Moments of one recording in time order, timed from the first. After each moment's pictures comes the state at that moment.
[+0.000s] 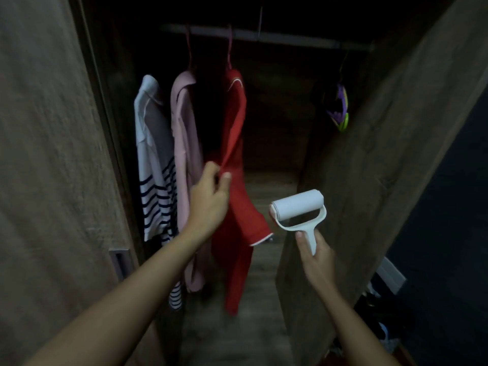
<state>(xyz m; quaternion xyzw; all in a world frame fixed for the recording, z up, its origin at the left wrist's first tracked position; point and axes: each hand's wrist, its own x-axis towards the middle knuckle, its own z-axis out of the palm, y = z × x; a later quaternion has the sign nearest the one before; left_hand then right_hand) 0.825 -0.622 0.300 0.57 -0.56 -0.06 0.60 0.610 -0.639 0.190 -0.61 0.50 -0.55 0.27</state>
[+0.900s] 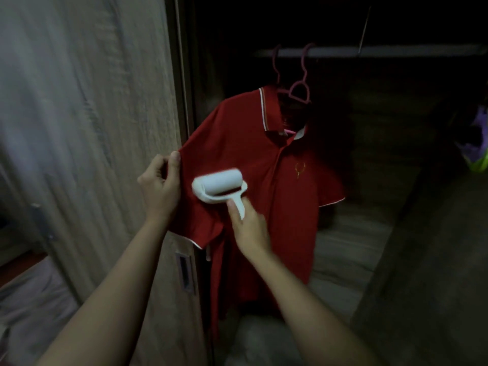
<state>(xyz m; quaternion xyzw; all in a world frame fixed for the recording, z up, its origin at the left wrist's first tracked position) 0.984 -0.591 0.327 0.62 -0.34 0.24 0.66 0.838 -0.679 0.263 -0.80 0.30 -0.39 0.35</state>
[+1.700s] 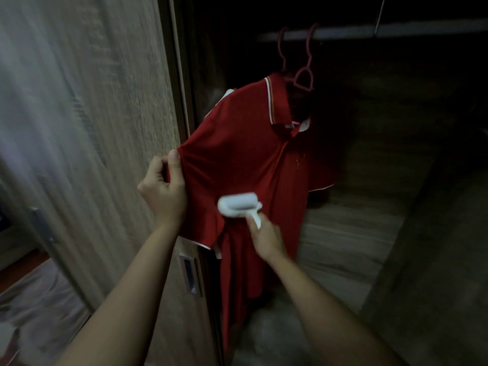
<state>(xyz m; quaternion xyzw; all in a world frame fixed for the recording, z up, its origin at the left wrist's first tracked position) 0.984 -0.603 0.321 0.59 -0.31 0.29 0.69 0.850 -0.723 0.217 -0.79 0.39 -0.30 0.37</state>
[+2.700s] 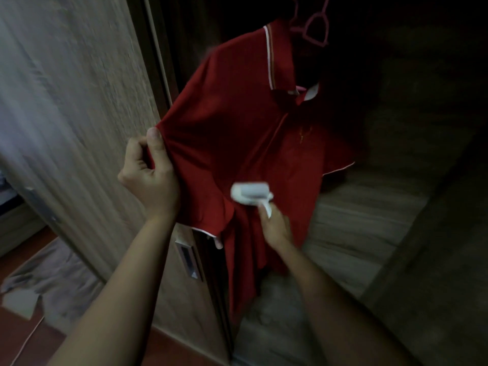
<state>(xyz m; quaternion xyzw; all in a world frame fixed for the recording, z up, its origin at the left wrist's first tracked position) 0.983 -0.618 0.311 0.56 -0.28 0.35 0.70 0.864 -0.772 0.155 -0.76 0.42 -0.29 0.40</state>
